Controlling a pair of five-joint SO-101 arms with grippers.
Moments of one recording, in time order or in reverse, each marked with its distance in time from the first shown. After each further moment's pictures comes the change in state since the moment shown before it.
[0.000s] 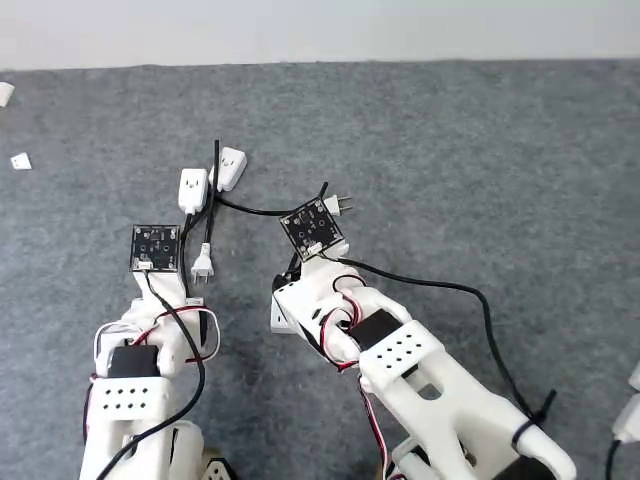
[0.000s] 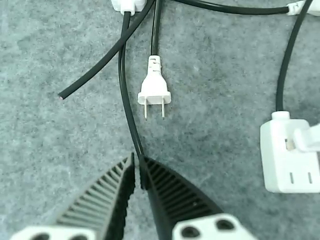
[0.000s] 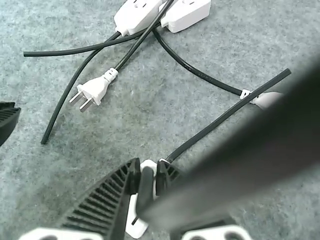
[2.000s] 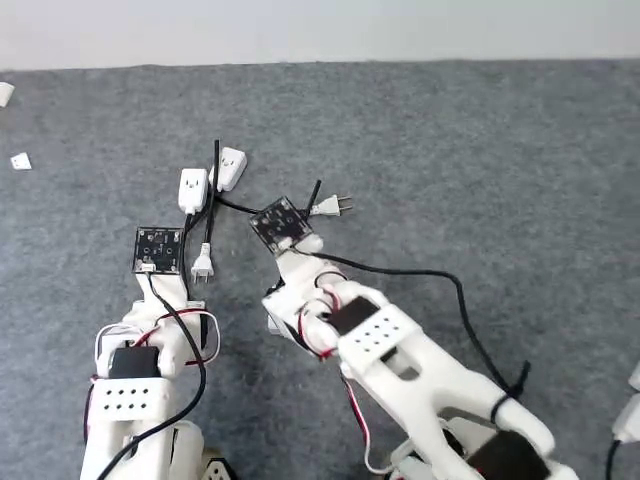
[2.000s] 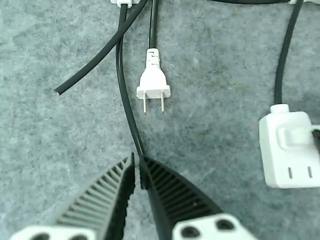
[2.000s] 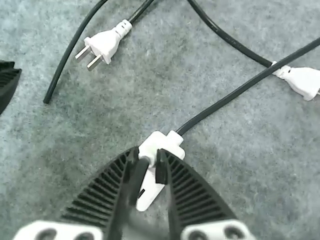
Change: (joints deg) left arm 0.0 0.0 0.9 0.0 -1.3; right arm -2.9 11.2 -9.1 8.4 2.5
